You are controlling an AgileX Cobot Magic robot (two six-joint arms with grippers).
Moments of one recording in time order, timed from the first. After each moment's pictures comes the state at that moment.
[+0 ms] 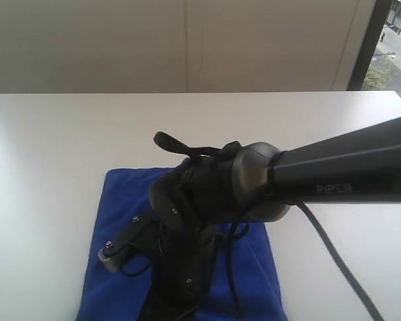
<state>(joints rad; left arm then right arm) 0.00 0.40 -0.27 -1.01 0.57 0.91 0.81 1.97 -1.20 0.13 0.82 -0.11</state>
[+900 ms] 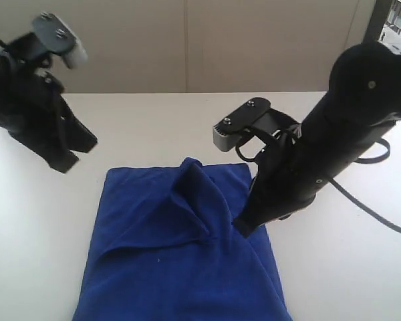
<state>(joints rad) -0.37 1.36 -1.11 -0.41 0.83 0.86 0.40 1.51 -1.04 0.25 0.83 -0.45</state>
